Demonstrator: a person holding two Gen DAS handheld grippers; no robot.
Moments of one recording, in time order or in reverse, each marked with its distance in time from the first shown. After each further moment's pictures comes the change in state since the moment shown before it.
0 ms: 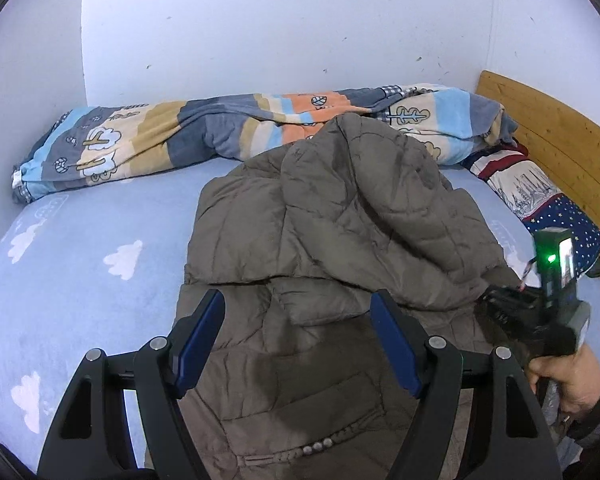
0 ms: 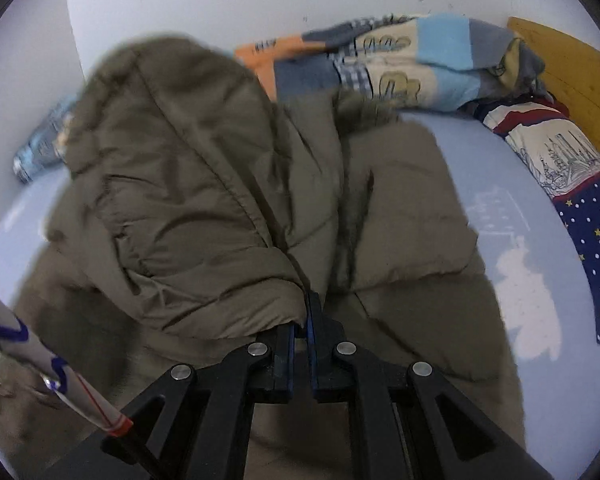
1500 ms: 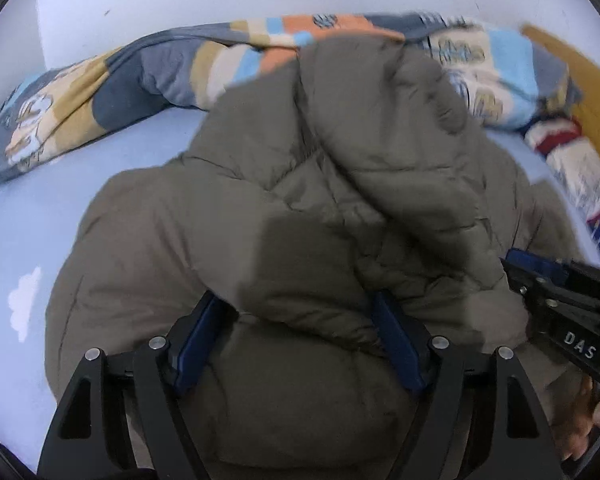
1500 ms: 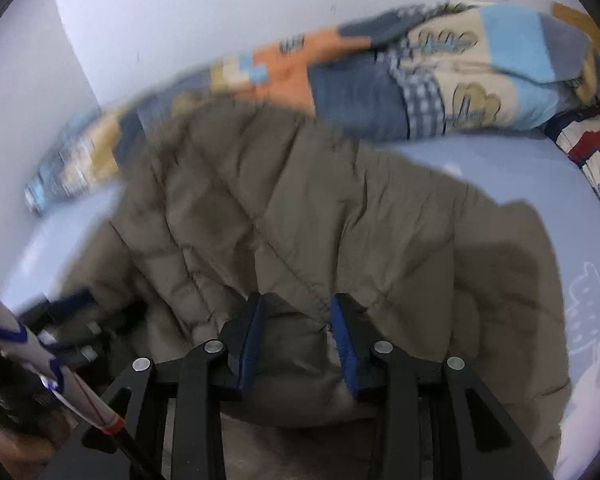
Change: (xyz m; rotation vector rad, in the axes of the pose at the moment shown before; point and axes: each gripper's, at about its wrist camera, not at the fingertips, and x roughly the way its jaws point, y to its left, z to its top) left arm 0.231 -0.025 0.051 0.019 0.229 0.035; right arm 0.088 0.018 0.116 0.006 0.060 0.143
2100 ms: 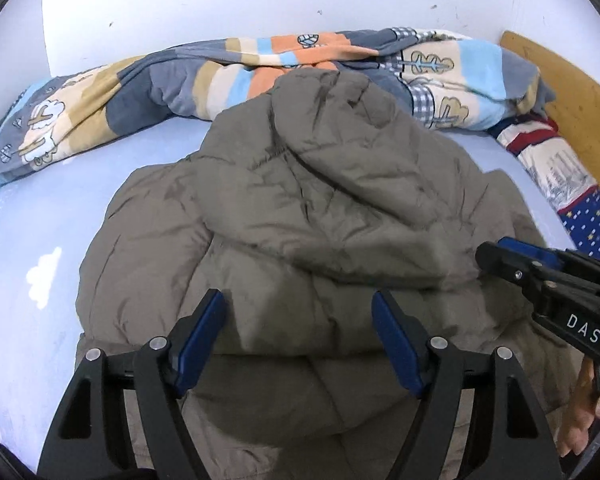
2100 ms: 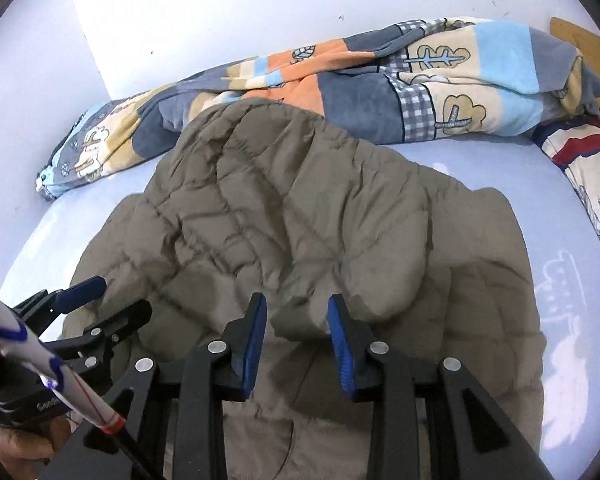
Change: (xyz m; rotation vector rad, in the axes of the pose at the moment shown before) left arm -0.069 -0.010 -0.026 -0.020 -0.037 -0.039; right arm -0.061 0.008 -0.029 -0.007 -0.047 0.003
